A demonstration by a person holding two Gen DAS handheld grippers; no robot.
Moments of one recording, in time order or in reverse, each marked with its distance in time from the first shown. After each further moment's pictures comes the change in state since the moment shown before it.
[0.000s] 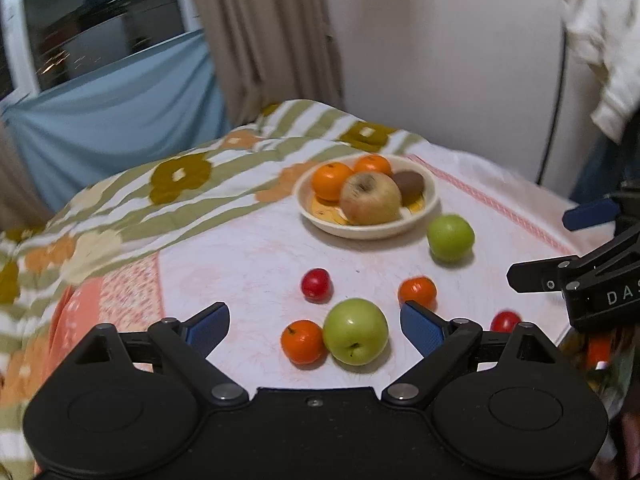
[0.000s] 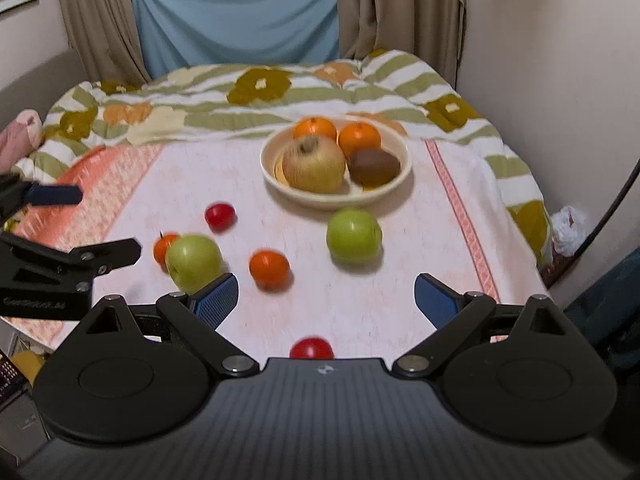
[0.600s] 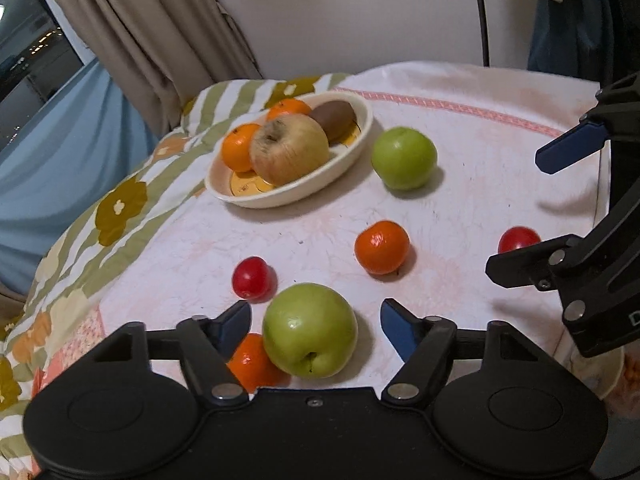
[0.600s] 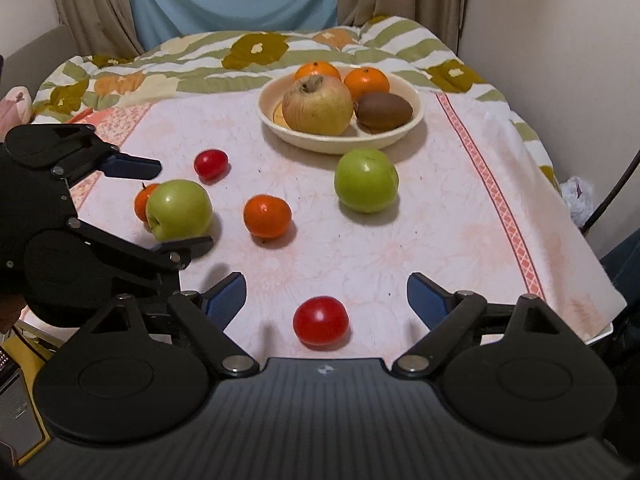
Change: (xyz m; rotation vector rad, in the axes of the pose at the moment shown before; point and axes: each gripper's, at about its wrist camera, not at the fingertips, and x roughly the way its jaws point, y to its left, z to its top) left arm 0.072 -0.042 -0.016 0.331 0.093 -0.065; right arm 0.043 0.007 -0.023 0.000 0.079 -0.012
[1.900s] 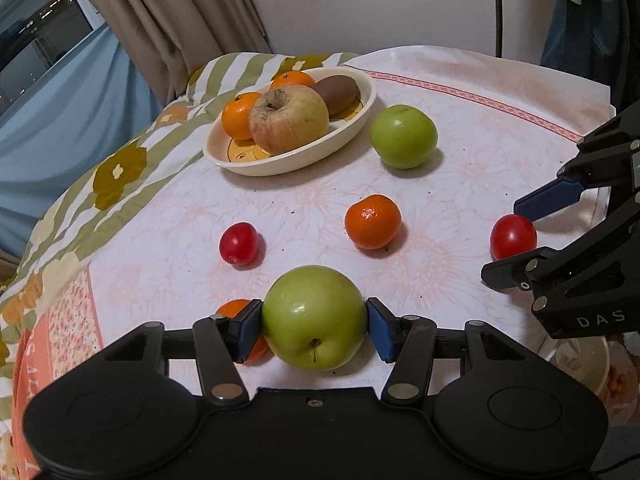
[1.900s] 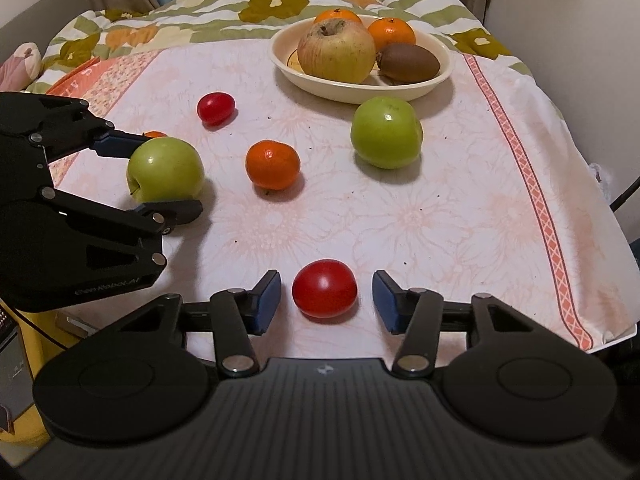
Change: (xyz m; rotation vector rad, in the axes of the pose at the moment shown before) left arm 0.000 -0.005 -0.006 -0.087 0.067 -0.004; right arm 0.028 0.000 -0.006 -0.075 0.123 0.041
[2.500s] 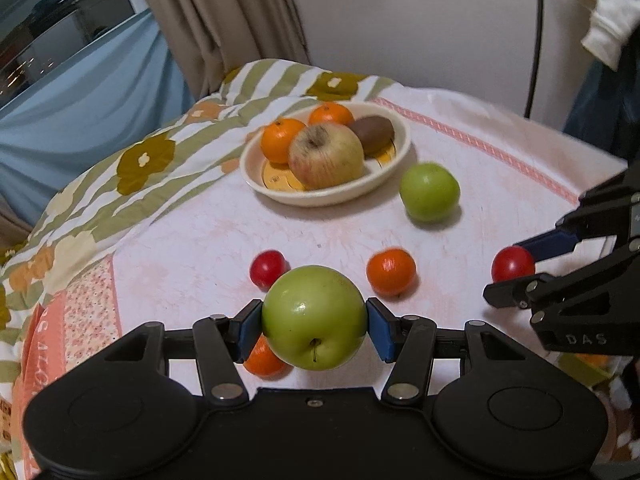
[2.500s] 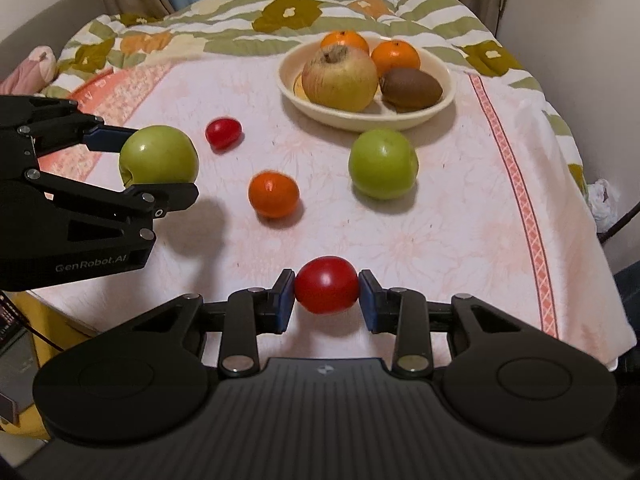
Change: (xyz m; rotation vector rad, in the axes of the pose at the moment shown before) left arm -0.027 0.016 0.025 -0.151 -0.028 0.033; right arm -0.020 -0.015 0.023 -0.012 -0.030 0.051
